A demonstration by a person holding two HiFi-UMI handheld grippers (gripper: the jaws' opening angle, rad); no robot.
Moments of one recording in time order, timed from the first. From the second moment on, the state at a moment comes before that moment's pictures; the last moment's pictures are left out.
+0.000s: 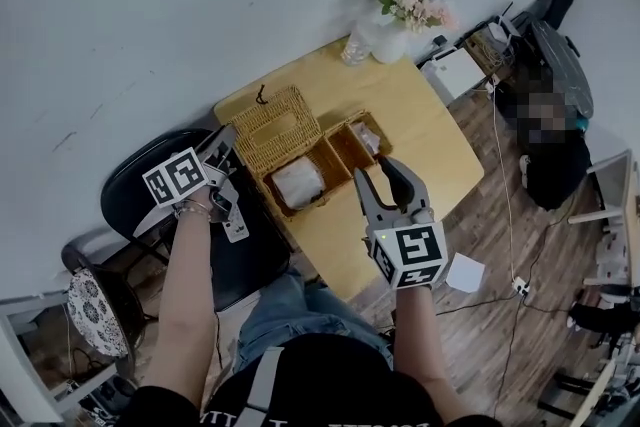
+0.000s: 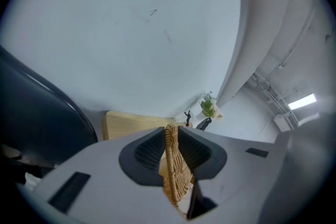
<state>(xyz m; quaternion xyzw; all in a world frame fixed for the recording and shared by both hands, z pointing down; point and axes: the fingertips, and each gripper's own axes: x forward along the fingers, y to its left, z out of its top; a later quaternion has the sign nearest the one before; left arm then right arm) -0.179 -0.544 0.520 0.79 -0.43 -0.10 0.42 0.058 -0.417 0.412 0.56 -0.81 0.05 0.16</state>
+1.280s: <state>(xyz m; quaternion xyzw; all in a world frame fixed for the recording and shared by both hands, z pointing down) -0.063 -0.369 0.512 0.87 -0.38 0.30 0.06 0.122 -0.348 0.376 0.54 -0.84 0.05 0.07</state>
